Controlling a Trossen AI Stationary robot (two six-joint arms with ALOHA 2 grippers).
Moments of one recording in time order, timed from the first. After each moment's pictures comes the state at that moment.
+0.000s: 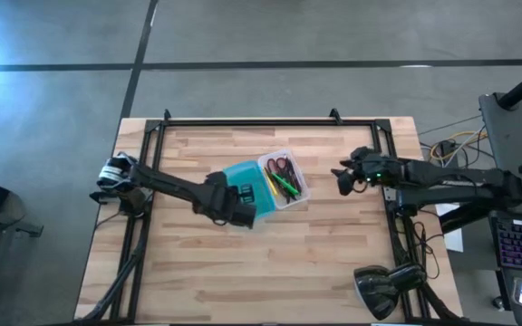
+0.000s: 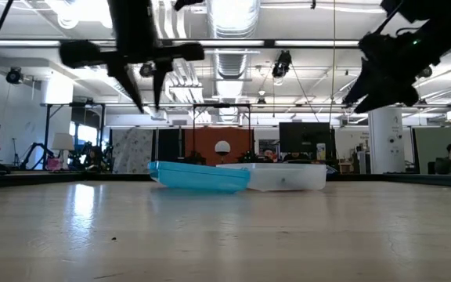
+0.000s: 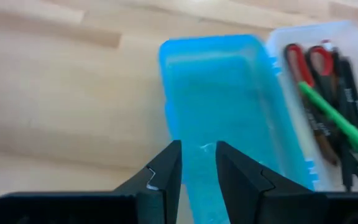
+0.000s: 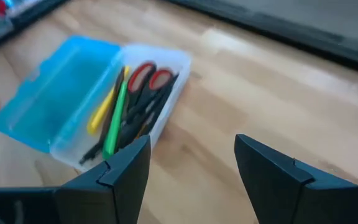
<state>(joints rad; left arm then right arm) -0.21 1.77 1.46 -1.28 -0.60 -1.98 -0.16 0.67 0.49 -0.47 0.36 0.59</state>
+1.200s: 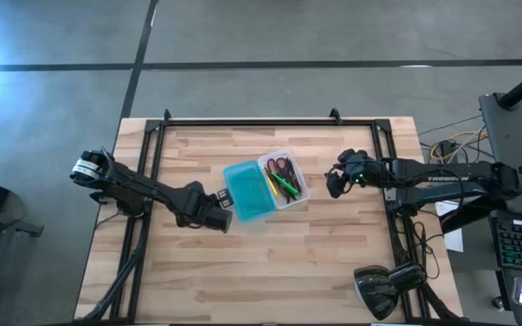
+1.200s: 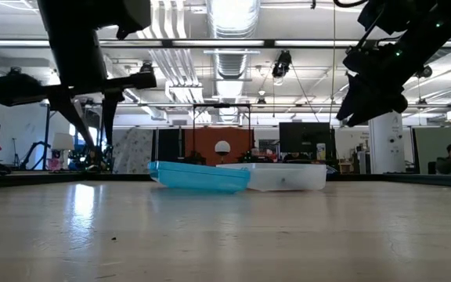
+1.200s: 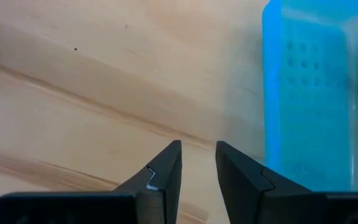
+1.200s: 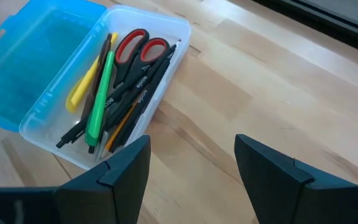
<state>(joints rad) -0.26 1.53 1.00 -0.99 -0.43 -2.23 -0.16 0.90 0.54 -0.44 0.34 0.57</state>
